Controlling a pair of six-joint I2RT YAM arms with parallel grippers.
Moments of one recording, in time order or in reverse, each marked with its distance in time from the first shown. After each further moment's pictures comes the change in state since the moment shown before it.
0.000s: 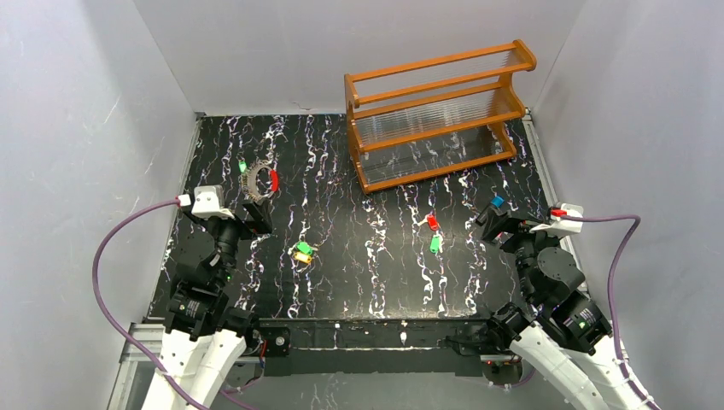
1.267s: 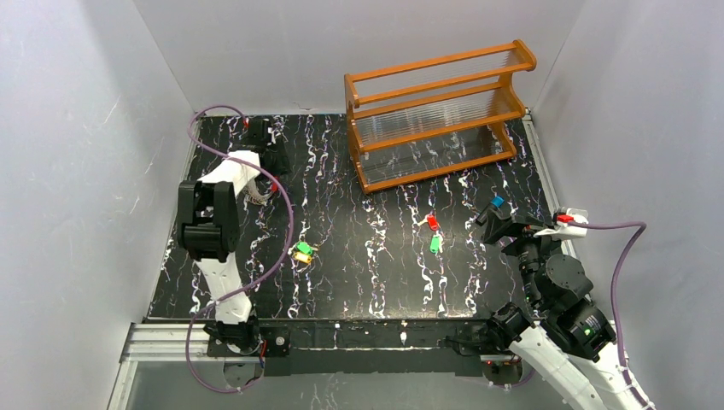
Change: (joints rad) left arm 0.193 1.546 0.729 -0.055 0.120 -0.117; right arm 0.000 -0.055 -0.002 0.000 -0.058 0.005
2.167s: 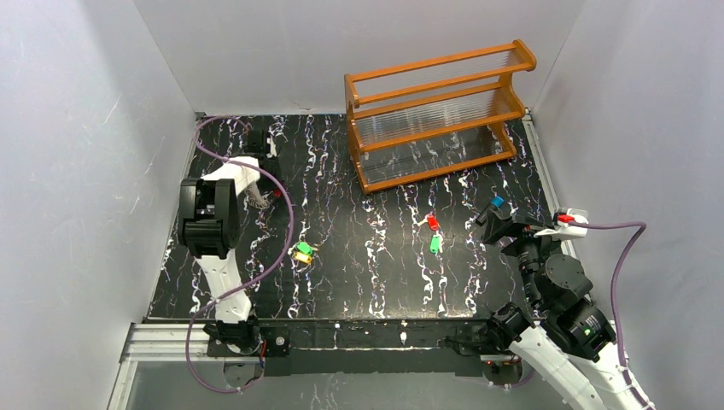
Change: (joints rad) left arm 0.026 0.090 -0.011 -0.021 0.059 0.065; right arm 0.000 0.000 0.000 -0.006 0.000 0.018
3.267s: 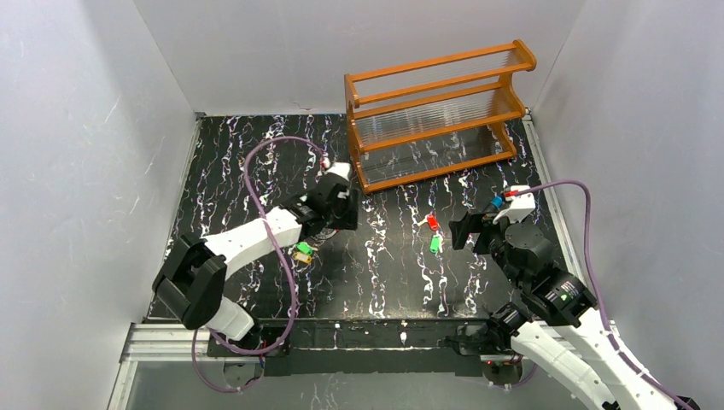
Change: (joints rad) left arm -0.697 -0.502 -0.404 0.099 -0.109 -0.234; right arm 0.000 0.282 0.058 -0.093 -0.280 0.074
